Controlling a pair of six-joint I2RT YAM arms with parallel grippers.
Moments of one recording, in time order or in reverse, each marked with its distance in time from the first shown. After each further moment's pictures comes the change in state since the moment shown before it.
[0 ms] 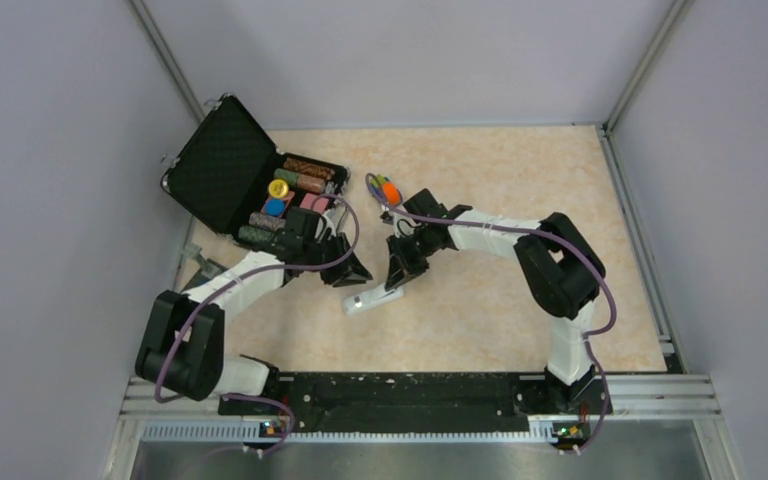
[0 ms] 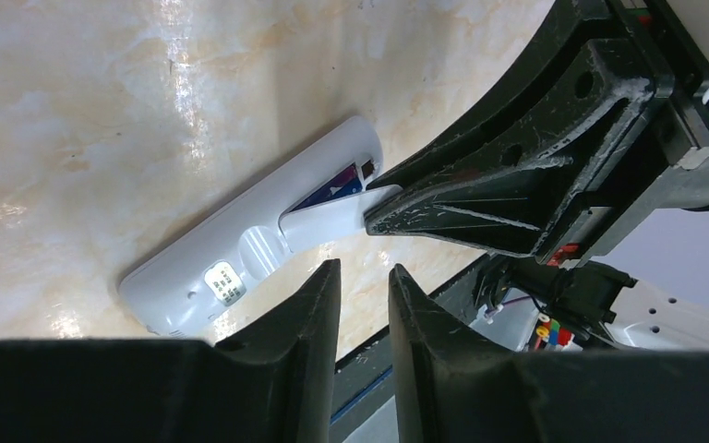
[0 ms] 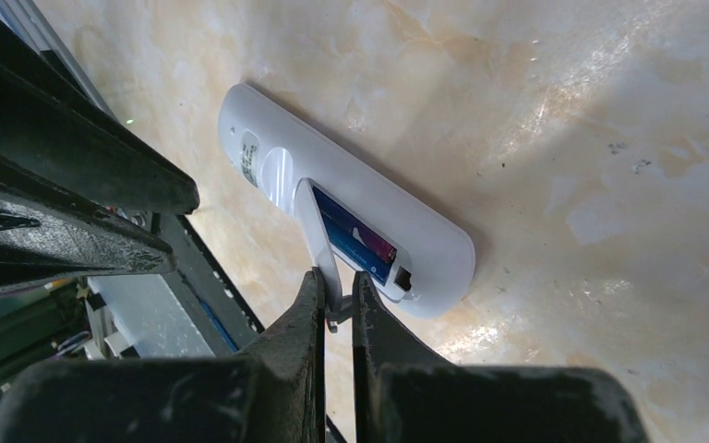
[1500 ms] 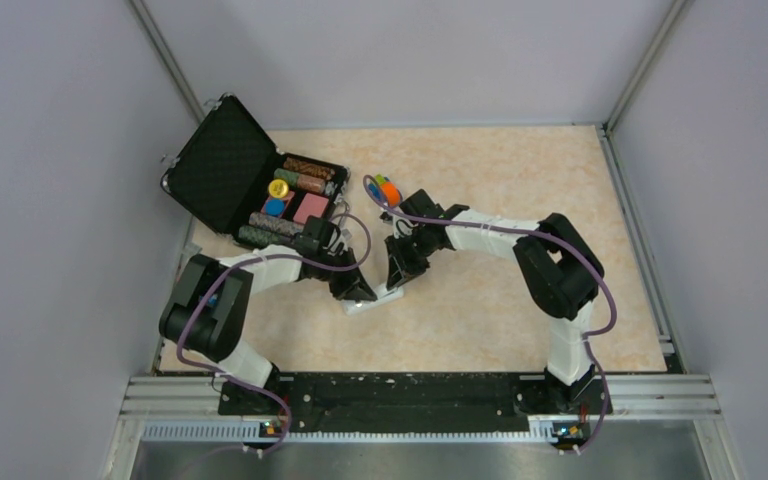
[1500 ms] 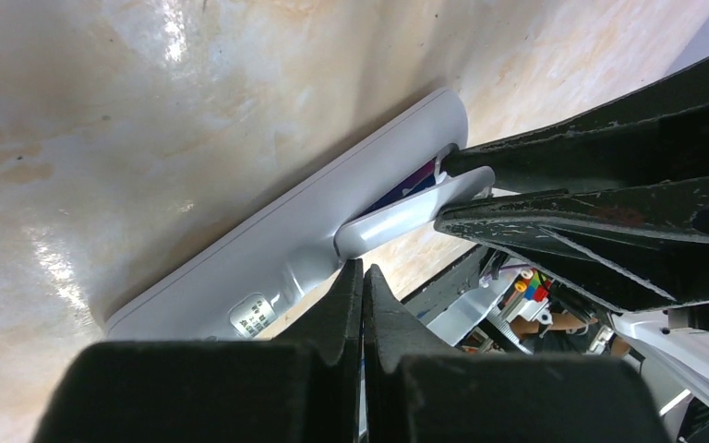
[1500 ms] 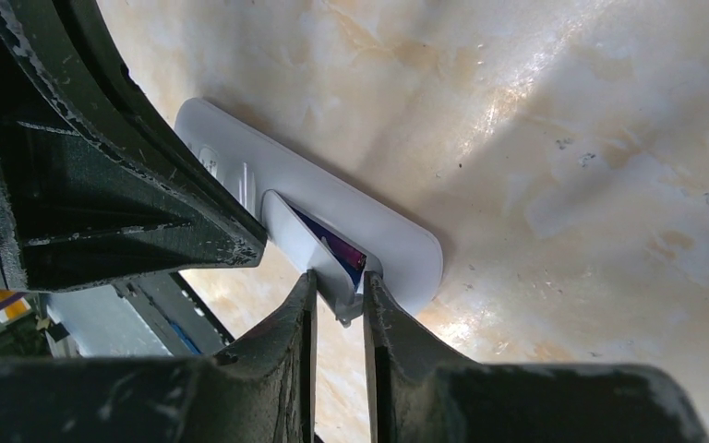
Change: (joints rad) left arm -0.037 0.223 0.000 0.019 0.083 -0.048; right arm 0.010 0.002 0.020 -0.041 0.114 -0.012
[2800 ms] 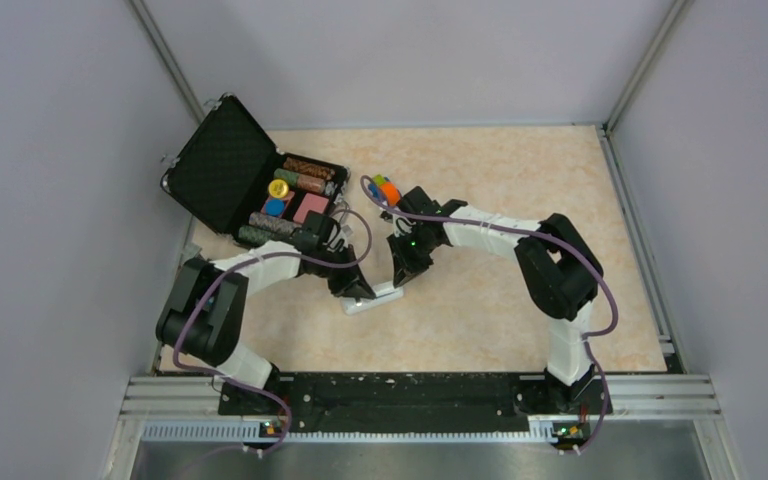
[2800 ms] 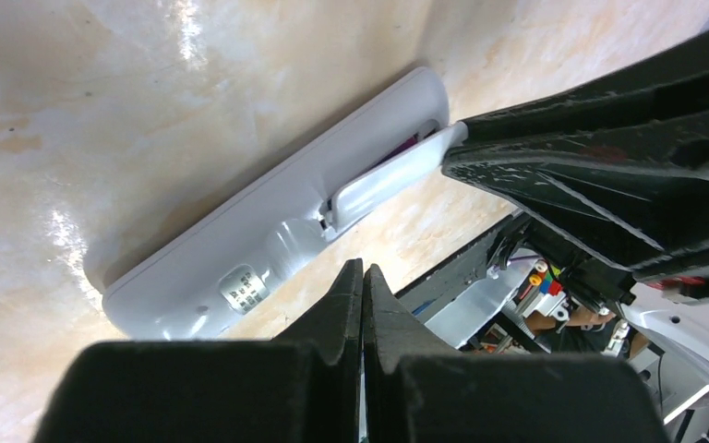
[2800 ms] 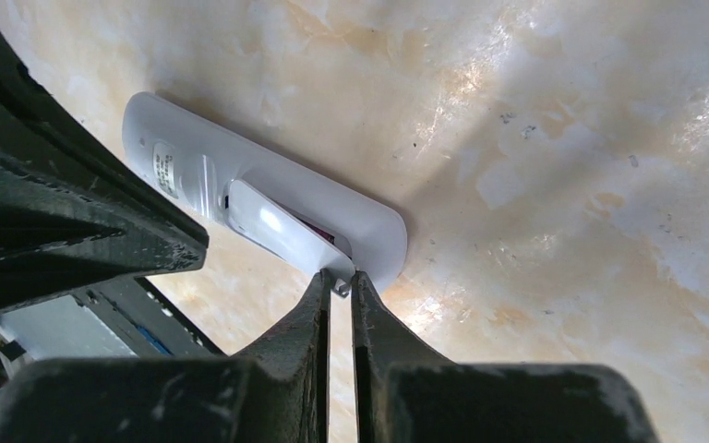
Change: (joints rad) left arm 0.000 -0.018 0.045 -0.097 -0.010 0.053; right arm 0.011 0.000 0.059 -0.113 0.103 -0.031
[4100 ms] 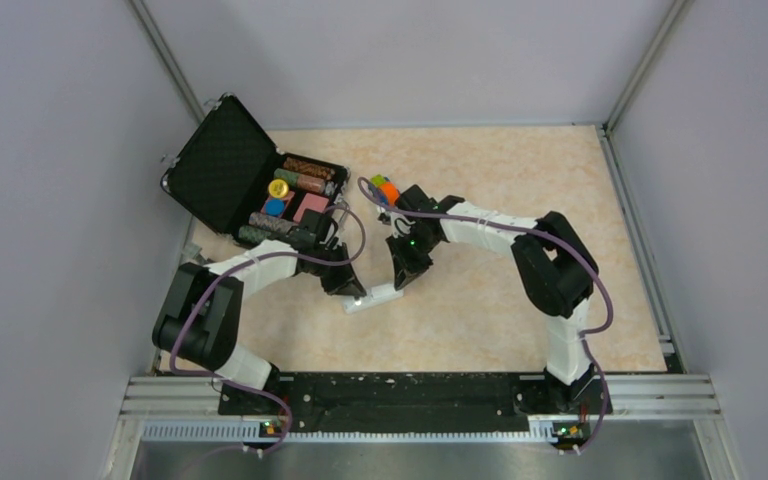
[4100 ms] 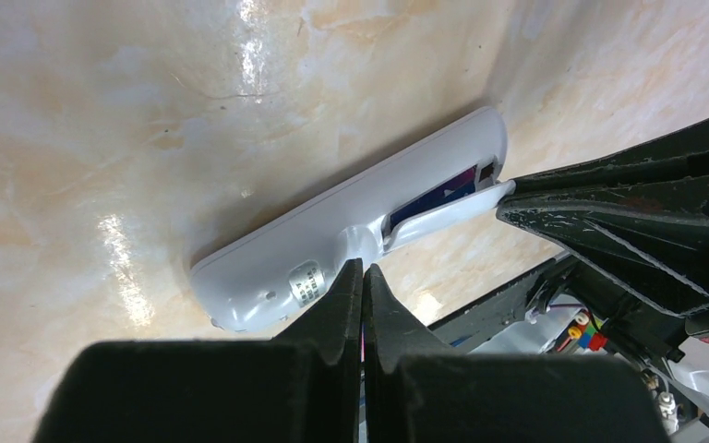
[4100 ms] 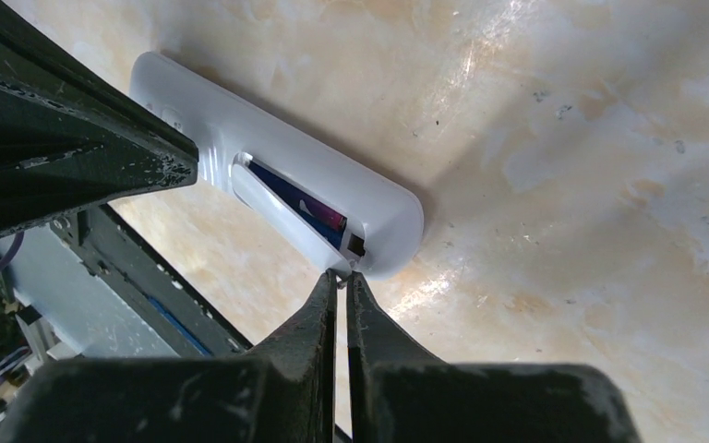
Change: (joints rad) left arm 0.013 -0.037 0.016 -0.063 -0.142 0.028; right arm 0.000 0.023 0.052 -0.084 -0.049 -0.034
